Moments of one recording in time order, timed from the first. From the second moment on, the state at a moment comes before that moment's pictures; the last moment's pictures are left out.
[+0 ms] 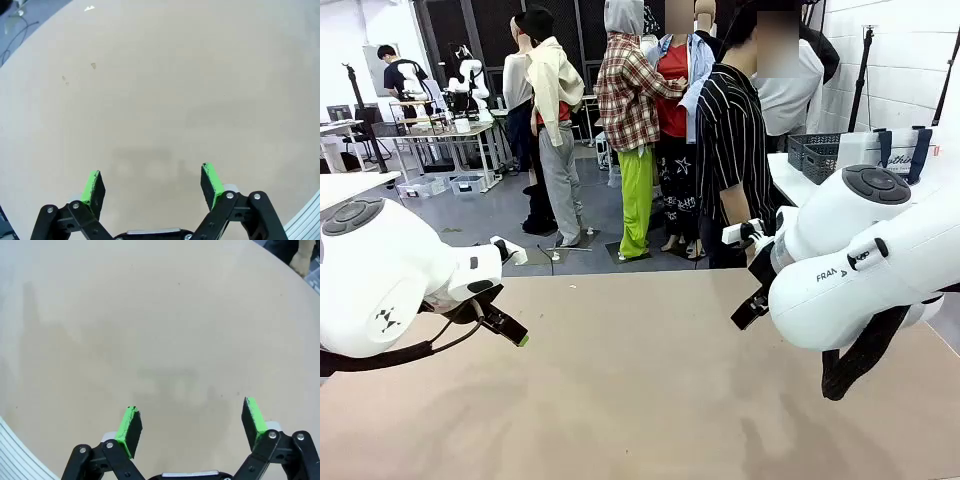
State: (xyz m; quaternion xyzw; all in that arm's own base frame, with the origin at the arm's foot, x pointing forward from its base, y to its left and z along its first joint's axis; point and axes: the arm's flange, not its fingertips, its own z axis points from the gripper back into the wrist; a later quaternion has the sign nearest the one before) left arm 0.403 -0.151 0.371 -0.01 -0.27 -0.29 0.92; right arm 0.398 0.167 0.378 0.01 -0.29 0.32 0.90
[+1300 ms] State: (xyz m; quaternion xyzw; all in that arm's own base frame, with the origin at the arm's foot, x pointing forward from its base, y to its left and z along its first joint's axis) left arm 0.408 -0.082 0.478 0.05 -0.40 -0.23 0.89; right arm 0.417 0.112 0.479 -0.02 -0.42 0.24 0.87
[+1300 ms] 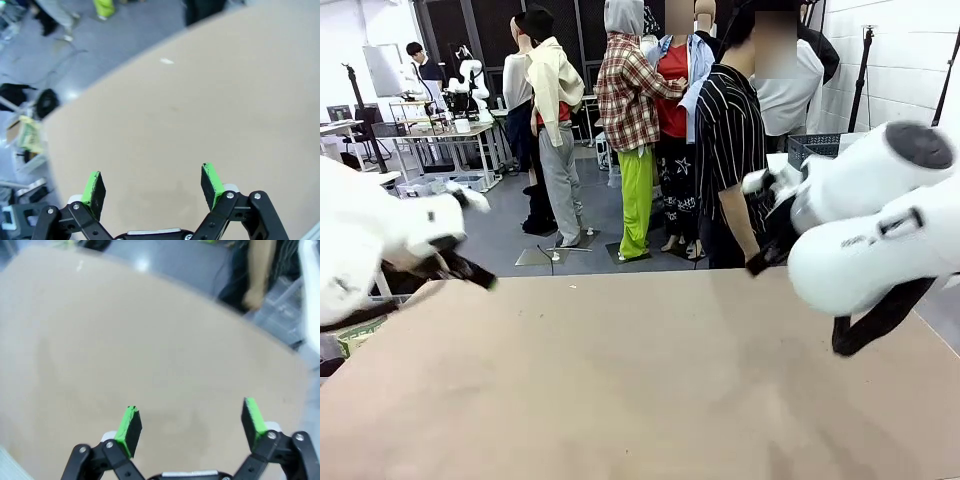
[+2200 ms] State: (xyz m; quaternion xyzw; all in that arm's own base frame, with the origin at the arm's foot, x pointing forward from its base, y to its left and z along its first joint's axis) left arm 0.324 0.209 0.498 0.03 -0.33 0.22 0.92; right arm 0.395 -0.213 0.463 -0.06 -0.42 -0.21 0.88
